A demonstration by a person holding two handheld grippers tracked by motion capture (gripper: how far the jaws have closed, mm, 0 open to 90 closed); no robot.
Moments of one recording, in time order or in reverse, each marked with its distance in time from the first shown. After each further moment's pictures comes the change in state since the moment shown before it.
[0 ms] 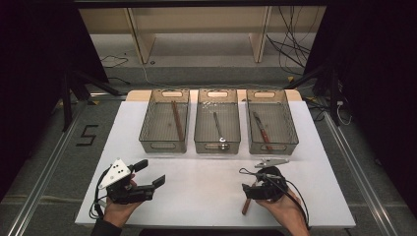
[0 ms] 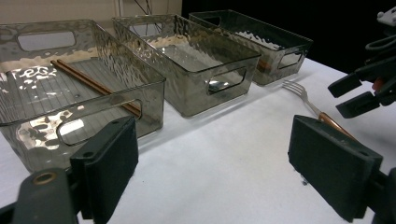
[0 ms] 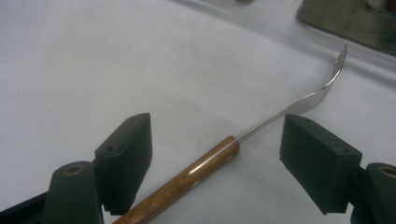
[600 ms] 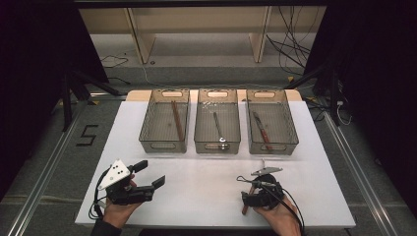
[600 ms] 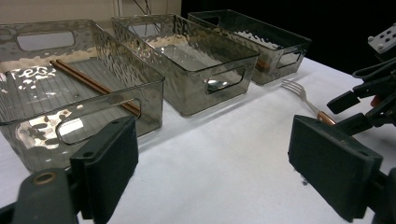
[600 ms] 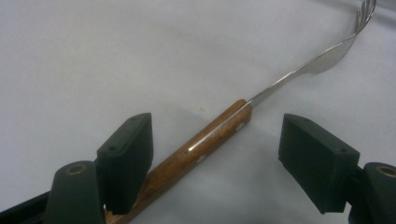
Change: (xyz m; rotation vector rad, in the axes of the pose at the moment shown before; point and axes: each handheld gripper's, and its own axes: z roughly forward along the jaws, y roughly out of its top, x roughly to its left) left arm 0.000 -0.001 -0.001 0.002 -0.002 0.004; right arm 0.009 -0.017 0.016 0.063 -0.052 0.025
